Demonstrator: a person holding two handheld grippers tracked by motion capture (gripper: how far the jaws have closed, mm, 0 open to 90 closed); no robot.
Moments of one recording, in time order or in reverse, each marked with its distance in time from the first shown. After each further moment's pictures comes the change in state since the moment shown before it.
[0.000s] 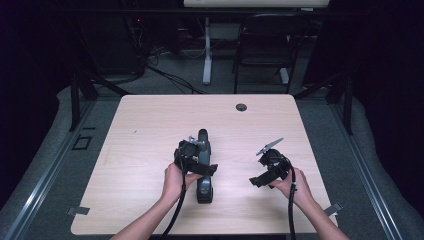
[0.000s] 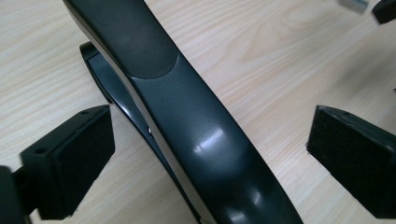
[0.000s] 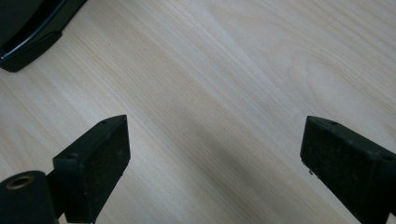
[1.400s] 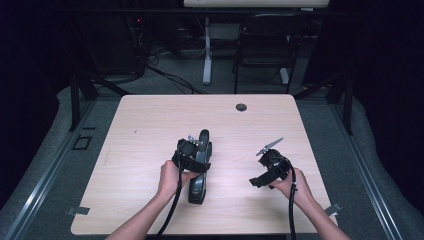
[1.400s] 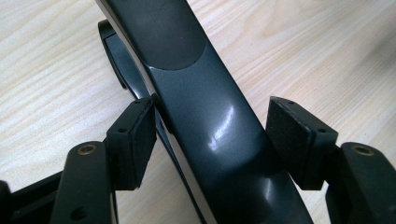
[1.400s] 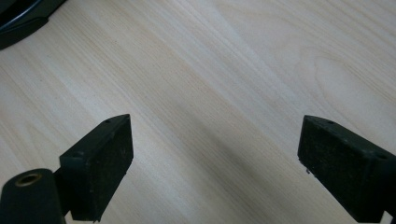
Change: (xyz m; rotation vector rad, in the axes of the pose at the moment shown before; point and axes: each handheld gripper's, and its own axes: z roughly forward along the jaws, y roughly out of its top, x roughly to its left) left arm 0.018 -0.001 0.005 0.071 -0.013 0.041; right arm 0.001 -0.001 0.001 0.000 0.019 0.014
